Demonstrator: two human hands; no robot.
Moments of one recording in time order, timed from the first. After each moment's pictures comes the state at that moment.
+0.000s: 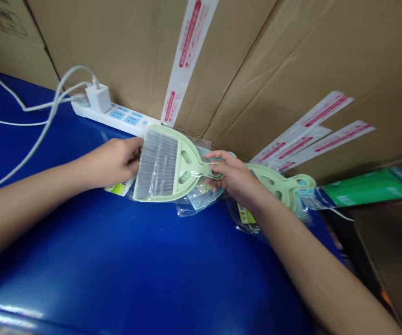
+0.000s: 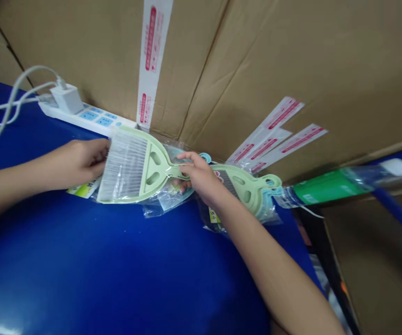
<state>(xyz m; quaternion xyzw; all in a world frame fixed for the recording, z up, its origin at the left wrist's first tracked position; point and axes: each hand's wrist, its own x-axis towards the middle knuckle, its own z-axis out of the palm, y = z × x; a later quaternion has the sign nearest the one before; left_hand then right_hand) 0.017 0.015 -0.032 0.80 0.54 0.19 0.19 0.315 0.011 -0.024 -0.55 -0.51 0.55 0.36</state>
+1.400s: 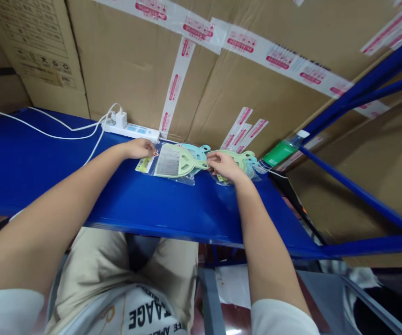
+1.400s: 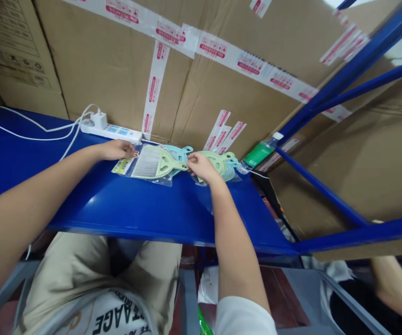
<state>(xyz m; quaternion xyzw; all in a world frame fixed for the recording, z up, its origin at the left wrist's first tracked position) 0.003 0.039 -0.033 0.76 0.51 0.21 0.35 0.323 -0.051 -0.015 -0.68 -0.58 0.27 0.35</state>
